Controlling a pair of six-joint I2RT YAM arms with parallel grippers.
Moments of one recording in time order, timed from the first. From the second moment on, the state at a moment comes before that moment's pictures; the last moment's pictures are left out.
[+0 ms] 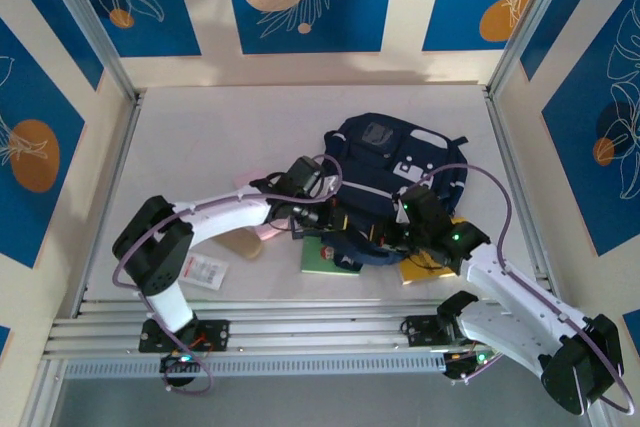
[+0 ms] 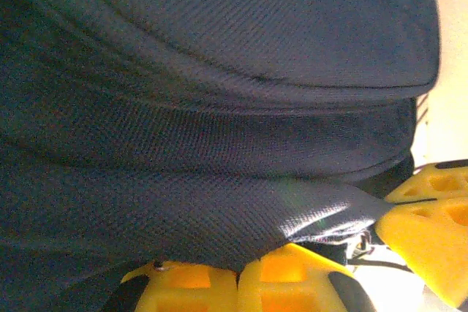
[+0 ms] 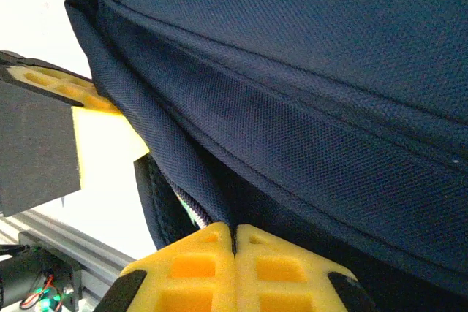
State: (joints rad) left arm -0.80 1.71 1.12 -0.32 0.53 -0.70; right arm 0.56 0.88 0.61 -0.63 -0.23 0.75
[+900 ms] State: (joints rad) left arm -0.71 1.66 1.11 -0.40 0.70 -0.71; right arm 0.50 0.77 0.62 -0.72 -0.21 0.68
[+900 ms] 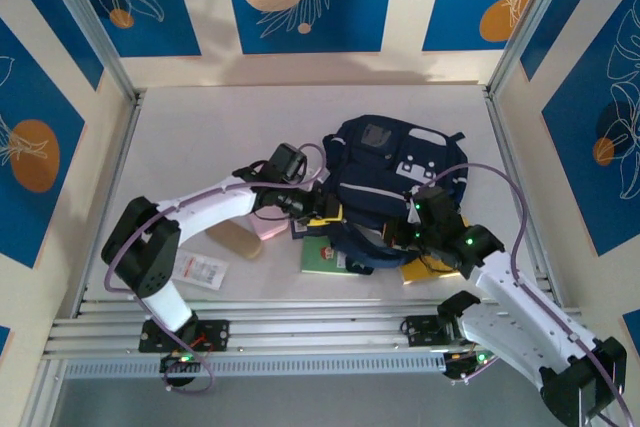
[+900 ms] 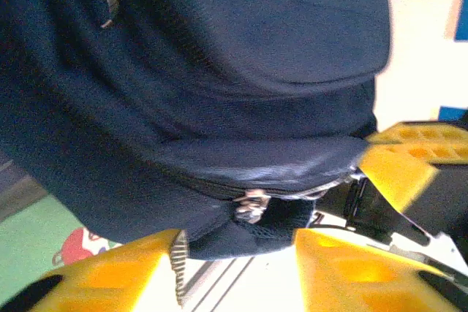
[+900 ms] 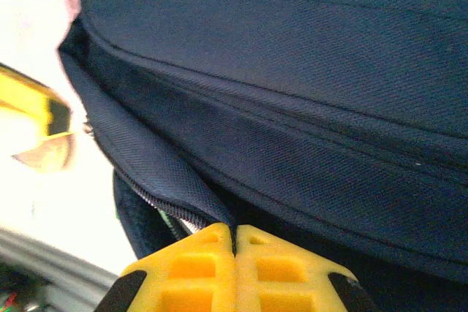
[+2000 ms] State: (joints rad) left arm -0.88 1.72 1.23 -0.59 0.35 -0.57; right arm 0.44 0.80 0.62 -0.67 -0.39 0.71
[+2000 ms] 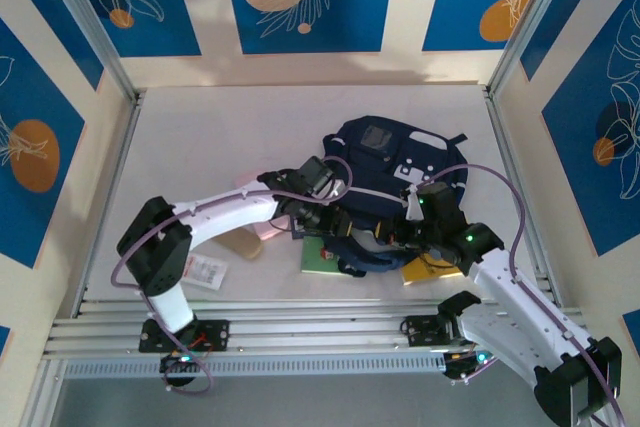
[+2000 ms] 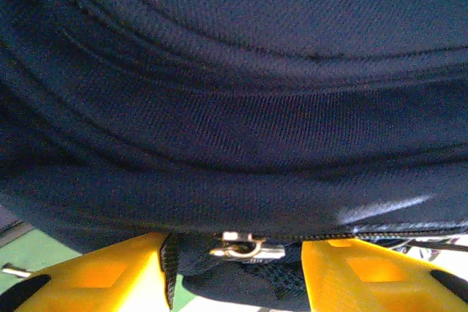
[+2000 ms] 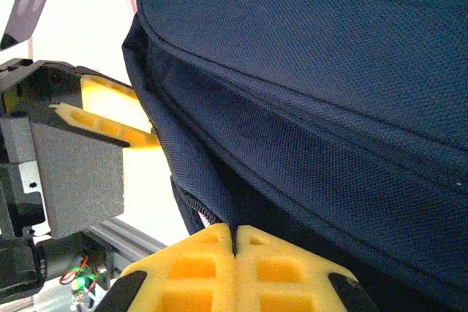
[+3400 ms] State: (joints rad) left arm -0.92 1.79 1.38 -0.79 0.09 -0.48; right arm 0.60 0.96 0.61 -0.61 -0.28 0.74
